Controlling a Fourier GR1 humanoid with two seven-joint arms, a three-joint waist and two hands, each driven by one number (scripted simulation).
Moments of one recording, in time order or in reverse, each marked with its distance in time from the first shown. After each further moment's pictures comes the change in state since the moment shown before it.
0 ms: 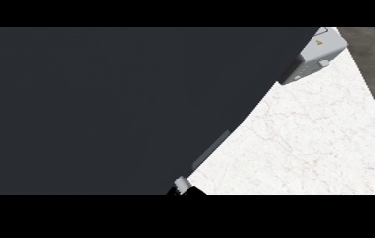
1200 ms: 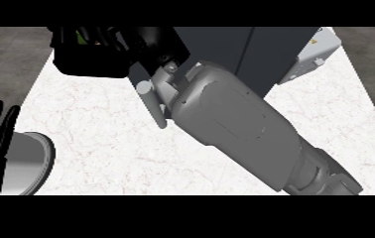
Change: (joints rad) left arm -0.062 -0.098 0.031 0.014 -0.082 0.037 0.083; right arm -0.602 0.107 -0.410 0.957 -0.169 0.158 -0.365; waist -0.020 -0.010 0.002
